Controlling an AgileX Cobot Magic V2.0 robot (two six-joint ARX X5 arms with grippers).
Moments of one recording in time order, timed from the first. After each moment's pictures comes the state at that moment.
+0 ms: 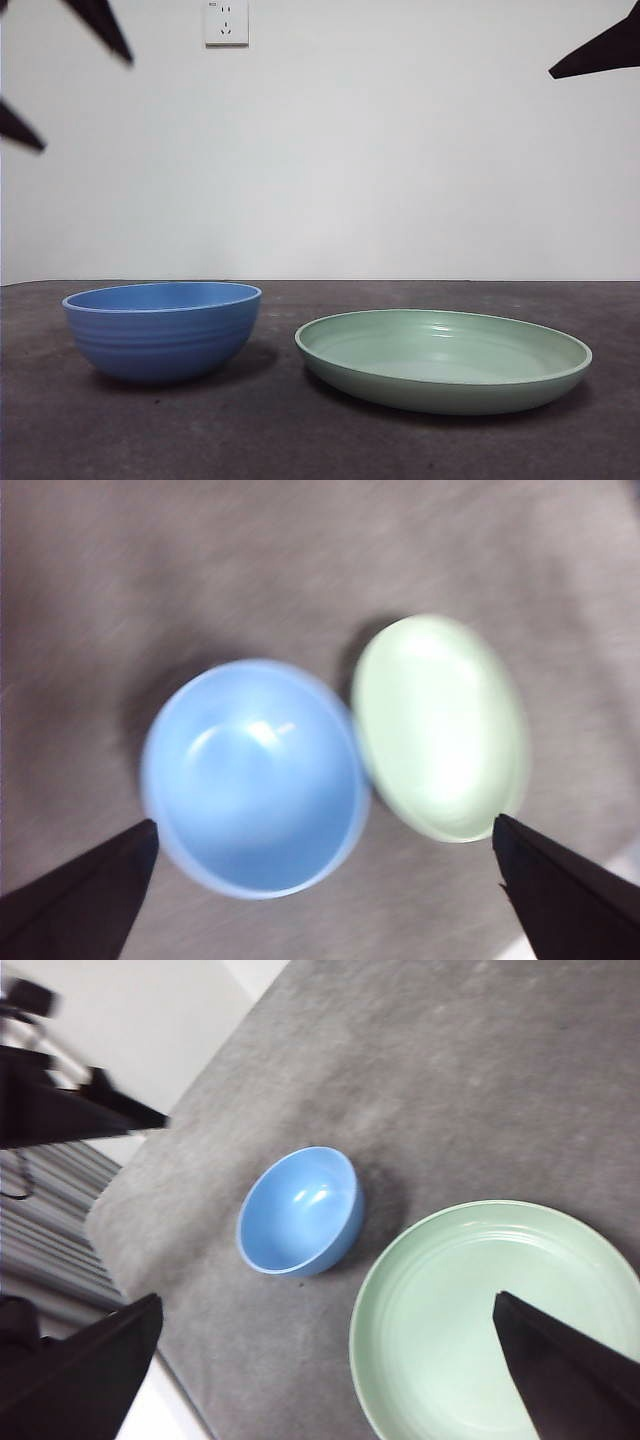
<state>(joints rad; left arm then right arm) -0.15 1.19 1.07 -0.83 0.52 -0.14 0.16 0.94 0.91 -0.59 -0.80 0.15</state>
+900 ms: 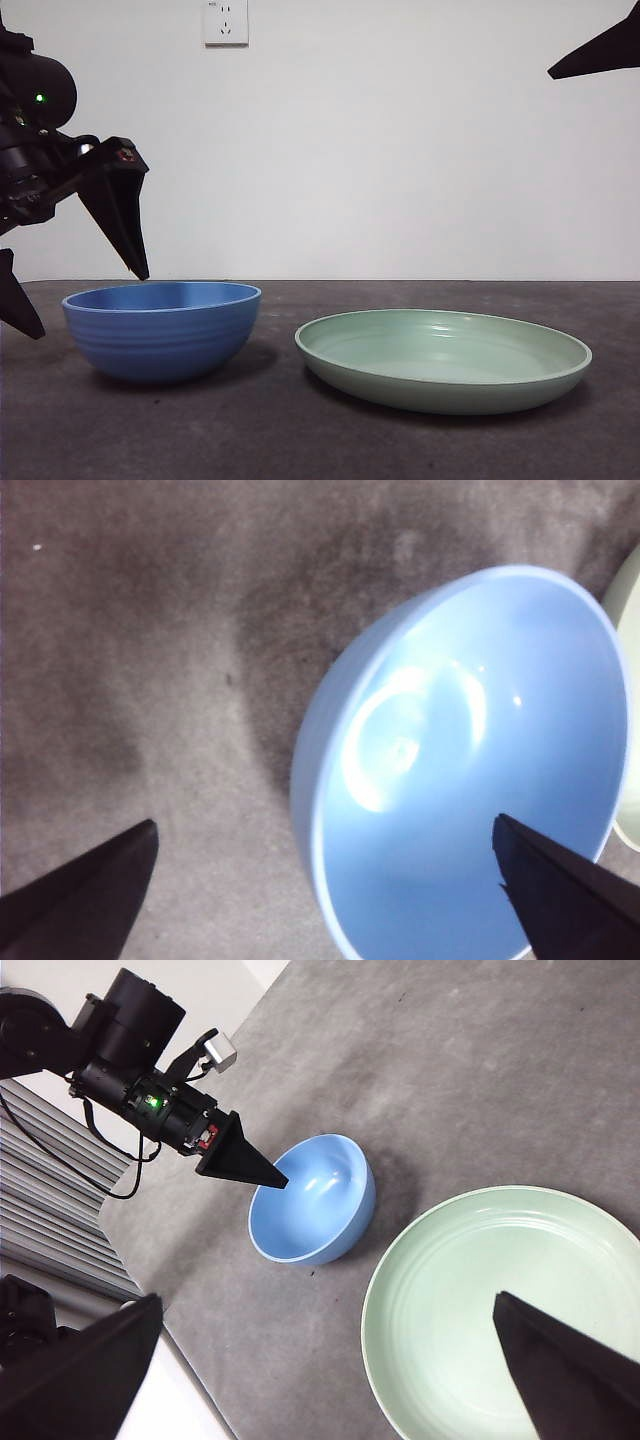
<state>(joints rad) -0.16 1.63 1.07 -0.76 0.47 -0.11 0.16 0.94 0.91 -0.62 -0.82 0.15</state>
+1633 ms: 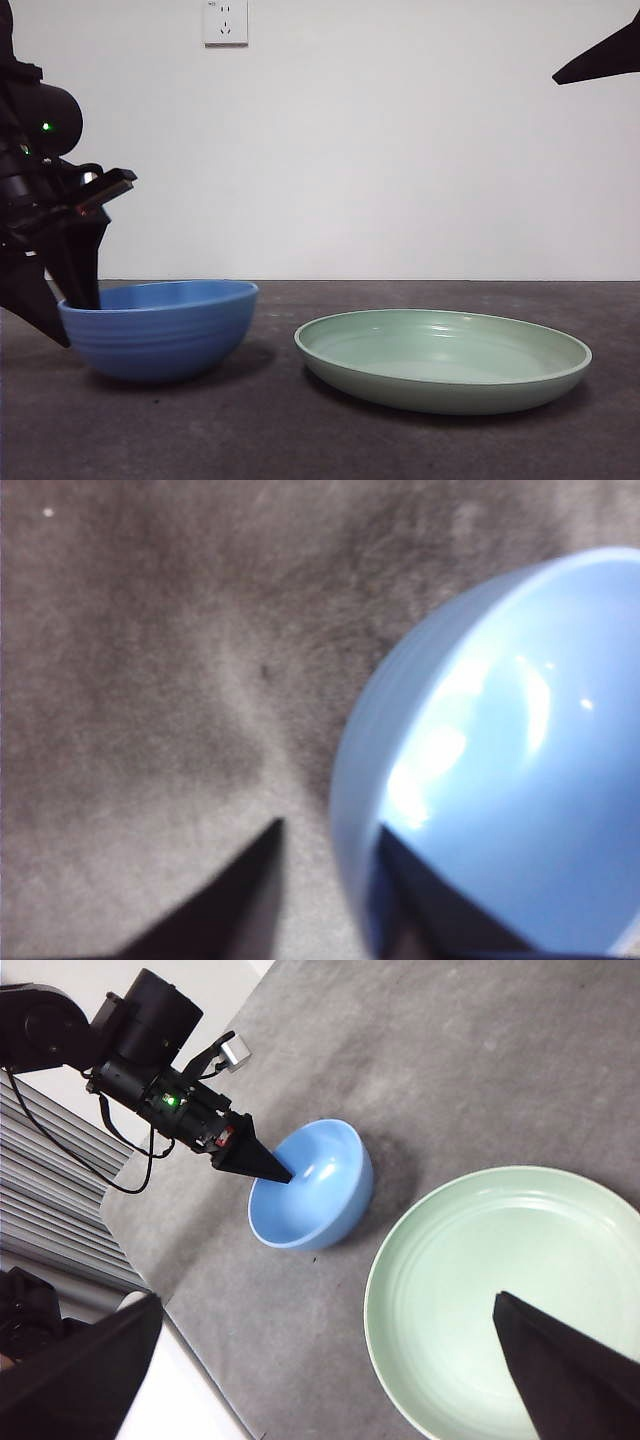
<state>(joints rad) -0.16 1.69 1.07 -0.76 0.44 -0.10 0.16 0.94 0.91 -0.66 -0.82 0.15</state>
